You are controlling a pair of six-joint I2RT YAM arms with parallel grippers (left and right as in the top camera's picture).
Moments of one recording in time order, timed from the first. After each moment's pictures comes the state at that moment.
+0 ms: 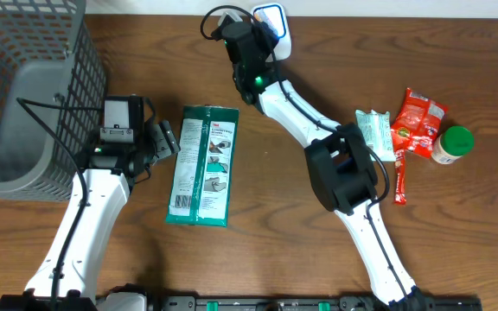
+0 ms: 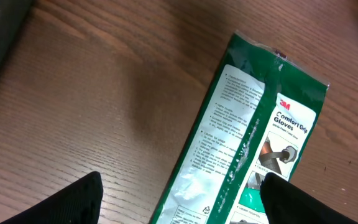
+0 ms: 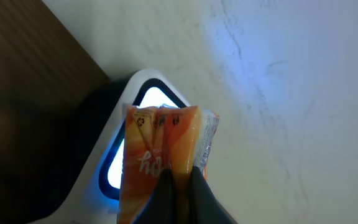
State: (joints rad) left arm -0.05 1.36 0.96 -0.63 -0.01 -0.44; right arm 0.56 2.59 2.16 0.01 0.72 -0.80
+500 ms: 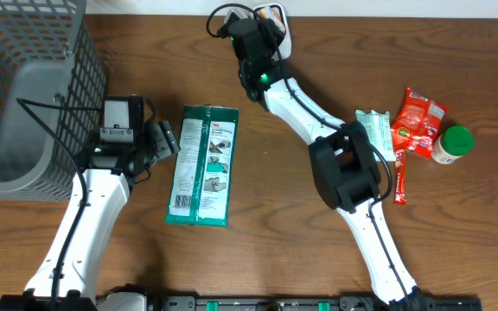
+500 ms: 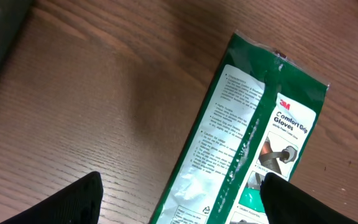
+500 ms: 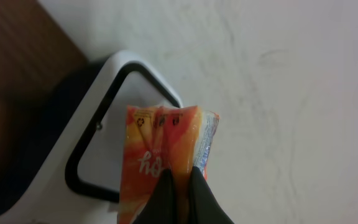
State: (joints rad) left arm -0.05 1.36 0.96 -0.63 -0.01 -0.44; right arm 0.53 2.59 2.16 0.01 0.72 -0.84
